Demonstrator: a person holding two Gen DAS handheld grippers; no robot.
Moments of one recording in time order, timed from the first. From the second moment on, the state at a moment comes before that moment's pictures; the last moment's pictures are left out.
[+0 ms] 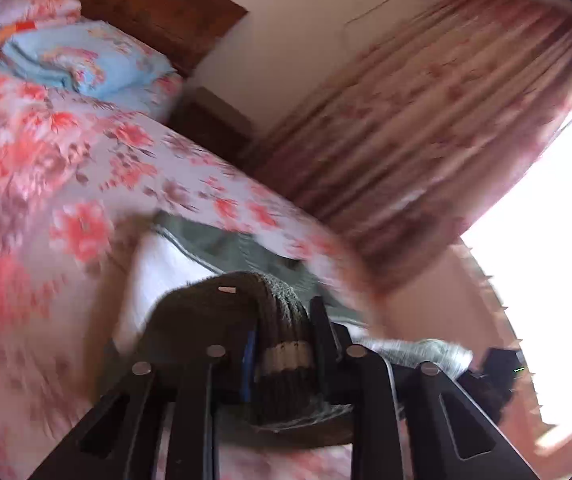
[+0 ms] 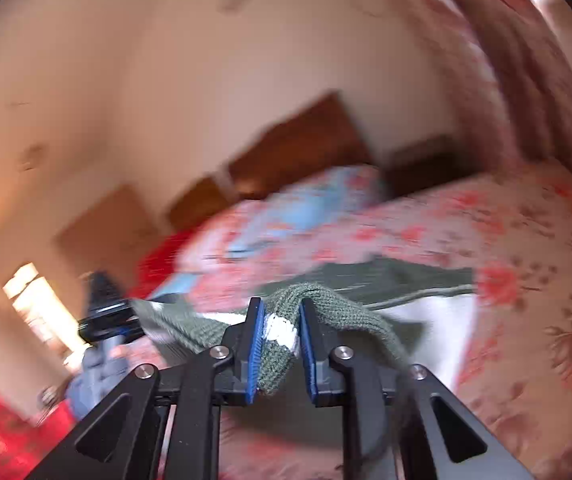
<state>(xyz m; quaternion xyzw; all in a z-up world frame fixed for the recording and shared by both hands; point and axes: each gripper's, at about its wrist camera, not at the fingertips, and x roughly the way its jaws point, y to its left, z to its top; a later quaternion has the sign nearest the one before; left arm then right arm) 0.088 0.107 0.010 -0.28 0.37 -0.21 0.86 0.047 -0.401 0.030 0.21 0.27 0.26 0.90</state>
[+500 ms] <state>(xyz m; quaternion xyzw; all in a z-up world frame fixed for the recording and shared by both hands) 0.101 0.132 -0.058 -0.22 0.42 -0.04 0.88 0.095 -0.428 -0.046 0.16 0.39 0.12 0.90</state>
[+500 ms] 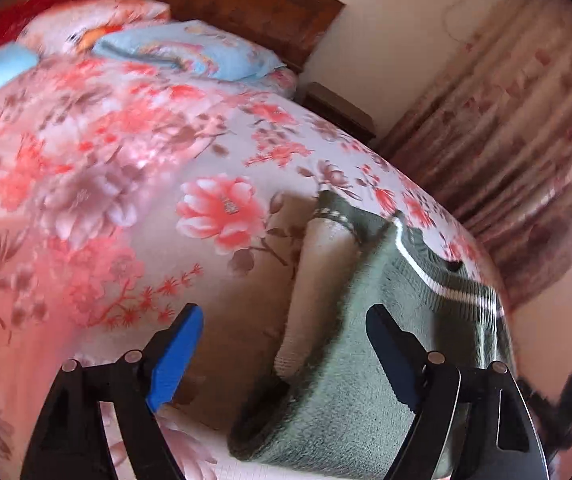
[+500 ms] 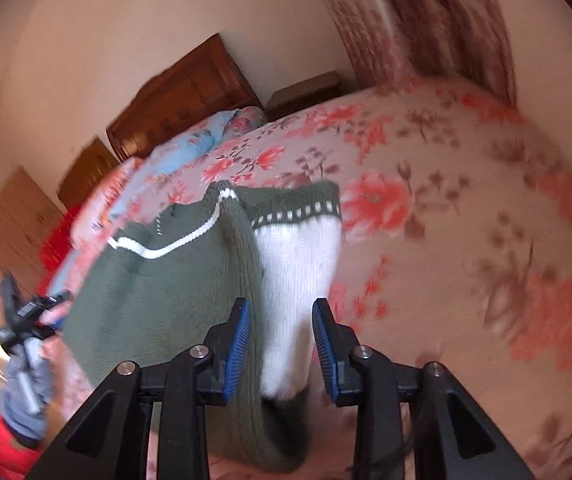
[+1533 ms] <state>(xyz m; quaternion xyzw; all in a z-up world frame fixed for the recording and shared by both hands) 0.199 0.040 -0.047 -0.04 0.46 -0.16 0.87 0.165 -0.348 -0.025 -0.07 0.39 0.15 0.91</state>
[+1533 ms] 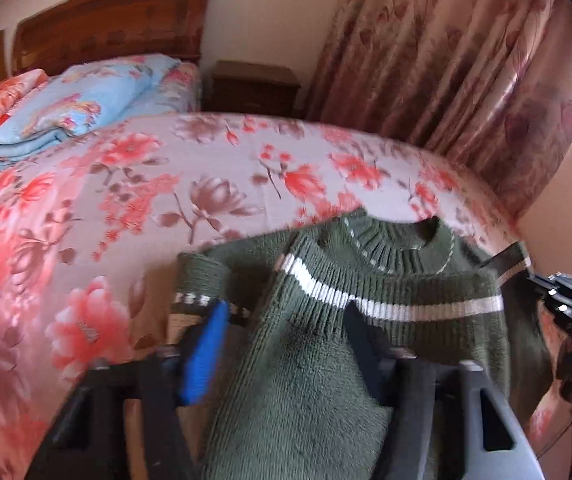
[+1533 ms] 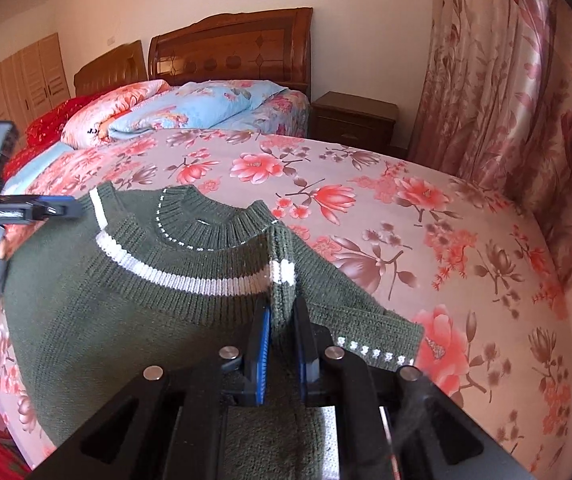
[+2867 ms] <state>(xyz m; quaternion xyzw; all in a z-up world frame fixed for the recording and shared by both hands) 0.217 0.052 -0.041 -0.05 0.45 -0.12 0.88 0.192 -0.431 -0.034 0.15 0.42 0.11 0.89</state>
